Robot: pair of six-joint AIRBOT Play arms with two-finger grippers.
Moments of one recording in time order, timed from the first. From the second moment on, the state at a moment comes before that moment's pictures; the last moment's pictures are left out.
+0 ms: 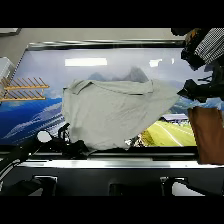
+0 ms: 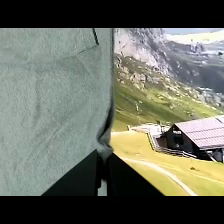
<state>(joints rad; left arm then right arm) -0.29 -1.08 0.44 0.81 -1.01 -1.66 -0.37 -1.37 1.38 -0.97 1.27 1.42</state>
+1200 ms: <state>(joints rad) -0.32 -1.10 0.40 0.76 -0.90 -1.88 -0.37 -1.34 1.38 -0.99 1.30 1.42</state>
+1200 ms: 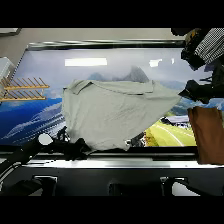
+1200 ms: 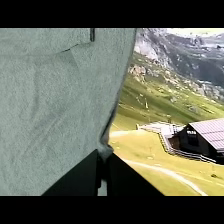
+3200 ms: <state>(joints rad) 0.20 -0.88 2.04 1.35 -1.24 -1.78 -0.37 -0.71 1.89 -1.05 1.04 1.63</state>
